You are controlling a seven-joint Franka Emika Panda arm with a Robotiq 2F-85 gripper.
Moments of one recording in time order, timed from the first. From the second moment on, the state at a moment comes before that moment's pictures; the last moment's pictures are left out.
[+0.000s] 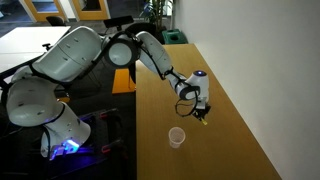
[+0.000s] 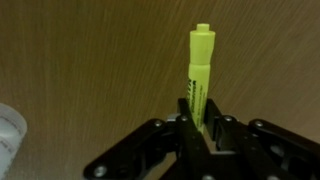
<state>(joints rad) 0.23 1.05 -0.39 -1.51 0.12 2.68 1.44</state>
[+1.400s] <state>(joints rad) 0.48 0.68 -0.64 -1.88 -0.29 2.30 2.03</state>
